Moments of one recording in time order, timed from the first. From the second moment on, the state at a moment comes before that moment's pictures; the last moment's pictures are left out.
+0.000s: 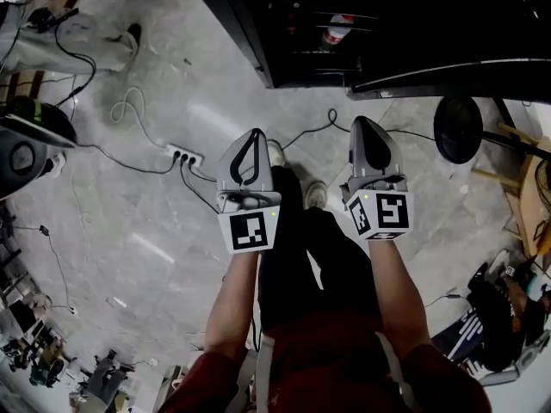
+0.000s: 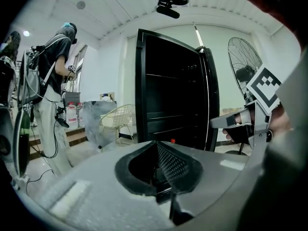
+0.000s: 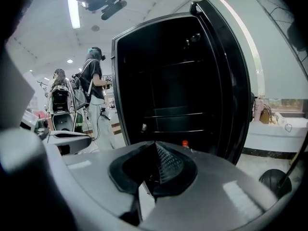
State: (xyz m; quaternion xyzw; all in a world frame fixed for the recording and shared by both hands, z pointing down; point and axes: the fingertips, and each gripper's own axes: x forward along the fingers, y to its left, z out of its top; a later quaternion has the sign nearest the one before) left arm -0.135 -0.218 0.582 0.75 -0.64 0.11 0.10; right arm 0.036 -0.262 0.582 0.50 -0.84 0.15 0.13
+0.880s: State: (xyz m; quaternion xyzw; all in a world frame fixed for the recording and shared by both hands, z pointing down) left arm -0.151 -0.222 0.600 0.75 -0.64 0.10 0.12; right arm 0.046 -0.362 0.626 0.52 -0.67 0.48 -0.21
